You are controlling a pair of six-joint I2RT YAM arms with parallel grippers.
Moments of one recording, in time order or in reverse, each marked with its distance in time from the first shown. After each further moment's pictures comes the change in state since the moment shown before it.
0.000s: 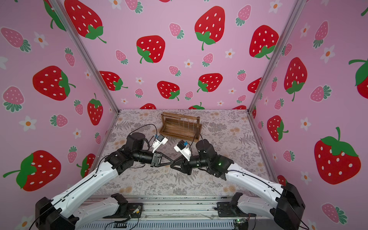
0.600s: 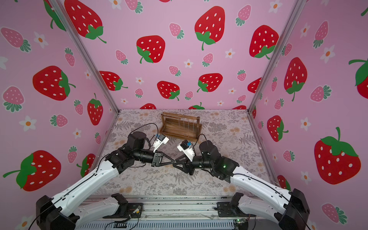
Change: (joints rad) left arm -0.016 0.020 0.032 -0.018 -0.013 0.018; right arm 0.006 -0.081 -0.003 -0.067 0.131 -0.035
